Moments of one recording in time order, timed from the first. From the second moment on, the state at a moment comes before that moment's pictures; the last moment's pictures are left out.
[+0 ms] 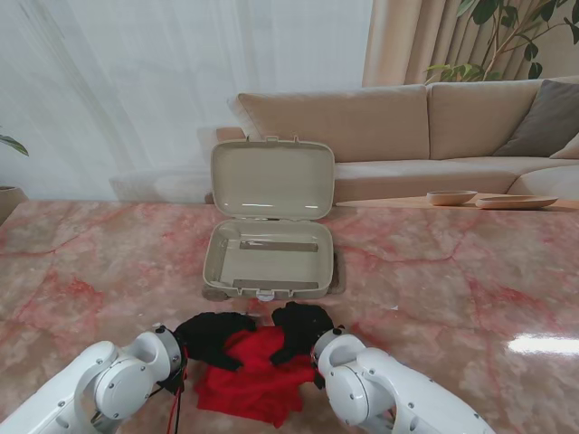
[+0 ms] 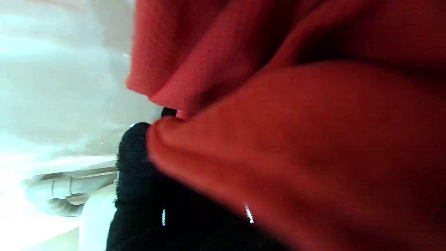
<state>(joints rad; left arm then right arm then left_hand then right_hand) 1.65 -1.01 -1.13 -1.66 0.76 -0.20 -0.31 -1.43 -1.08 0.70 -1.62 -0.79 0.30 0.07 0.81 -0.56 0.57 -0.09 0.32 0.25 0.49 0.57 0.42 0.15 0.66 0.82 0.64 0.19 0.79 1.19 0.31 0.28 1.31 1.13 0.50 -0.79 0.77 -0.08 0.60 0.27 0.35 0.80 0.53 0.36 0.63 0.76 0.69 0.27 0.85 0.78 0.49 0.24 1.47 0.77</state>
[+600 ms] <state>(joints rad) 1.64 -1.02 -1.10 -1.61 0.62 -0.18 -0.28 -1.40 -1.09 0.67 -1.57 -0.77 0.30 0.04 1.04 -0.63 0.43 -0.18 0.40 0.06 1.12 0.94 0.79 0.06 0.83 1.12 0.93 0.16 1.10 1.24 0.58 0.23 1.51 1.14 0.50 -0.89 0.85 -0.12 0.67 0.12 0.78 0.96 0.76 0.25 0.82 0.88 0.96 0.15 1.09 0.83 0.76 0.16 1.66 0.74</state>
